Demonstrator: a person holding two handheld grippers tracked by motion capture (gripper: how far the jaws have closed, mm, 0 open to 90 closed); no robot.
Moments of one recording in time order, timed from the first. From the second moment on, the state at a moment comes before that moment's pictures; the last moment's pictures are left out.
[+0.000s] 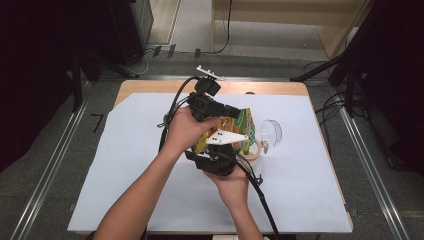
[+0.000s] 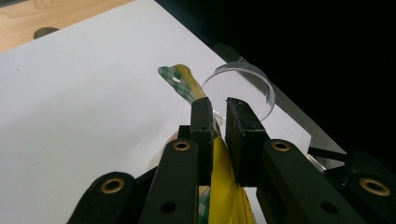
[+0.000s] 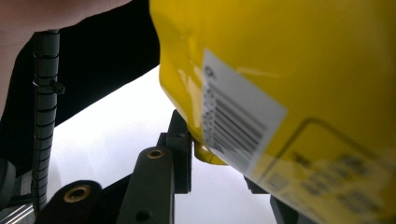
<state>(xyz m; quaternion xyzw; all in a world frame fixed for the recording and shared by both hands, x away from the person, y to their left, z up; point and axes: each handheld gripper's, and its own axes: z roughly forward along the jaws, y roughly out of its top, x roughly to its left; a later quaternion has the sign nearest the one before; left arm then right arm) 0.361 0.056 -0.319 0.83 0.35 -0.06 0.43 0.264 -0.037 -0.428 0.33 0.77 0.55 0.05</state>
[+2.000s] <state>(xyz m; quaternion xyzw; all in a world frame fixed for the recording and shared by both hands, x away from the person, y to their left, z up) 0.352 0.058 -0.324 0.83 0.33 -0.06 0.45 0.255 -0.037 -0.430 0.32 0.78 0.53 0.07</state>
